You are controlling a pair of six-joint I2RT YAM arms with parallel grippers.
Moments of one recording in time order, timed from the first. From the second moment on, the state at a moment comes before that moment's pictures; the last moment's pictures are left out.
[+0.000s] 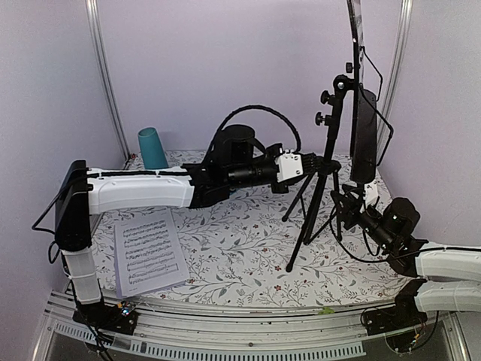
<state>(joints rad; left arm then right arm) -1.03 1.92 1.55 0.32 0.23 0.85 0.56 0.97 0.24 0.76 0.09 -0.03</state>
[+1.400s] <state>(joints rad) -0.96 1.91 1.65 0.24 0.46 0.14 0.58 0.86 0.27 0.59 0.17 -0.15</state>
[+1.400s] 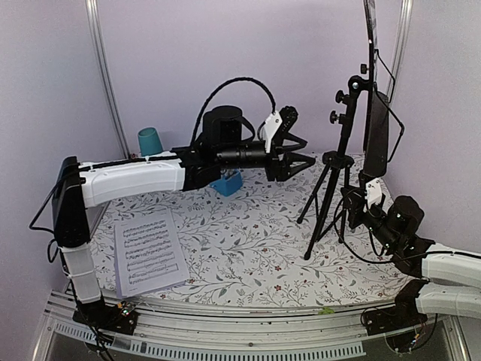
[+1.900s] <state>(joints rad) -1.18 2.13 1.31 0.55 0.07 -0.18 0.58 0.85 0.27 0.56 0.17 -0.14</state>
